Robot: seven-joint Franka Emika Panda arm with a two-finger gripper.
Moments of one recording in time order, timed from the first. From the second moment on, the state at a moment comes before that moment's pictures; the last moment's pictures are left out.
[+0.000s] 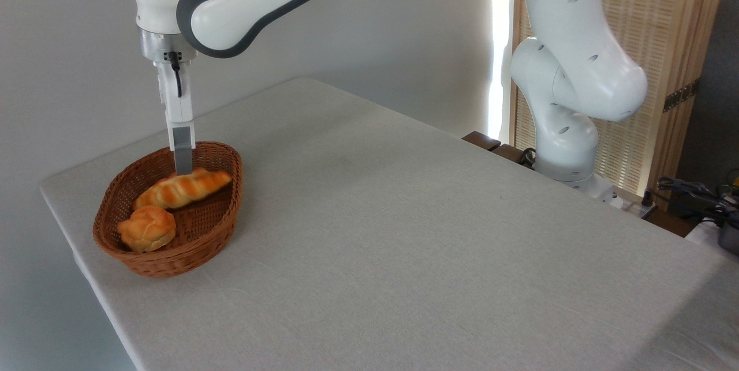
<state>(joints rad) -0.09 0.32 -0.52 -1.61 0.07 2.16 0.48</state>
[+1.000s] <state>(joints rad) -0.07 0.09 -0.08 -1.53 0.05 1.67 0.62</state>
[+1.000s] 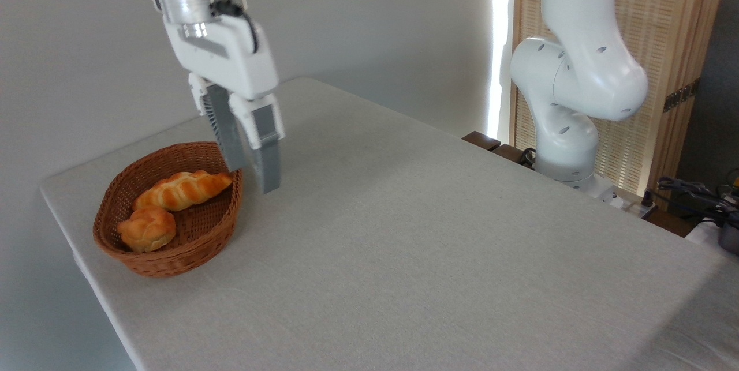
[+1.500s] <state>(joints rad) -0.08 0.02 0.00 -1.58 -0.04 1.61 0.68</state>
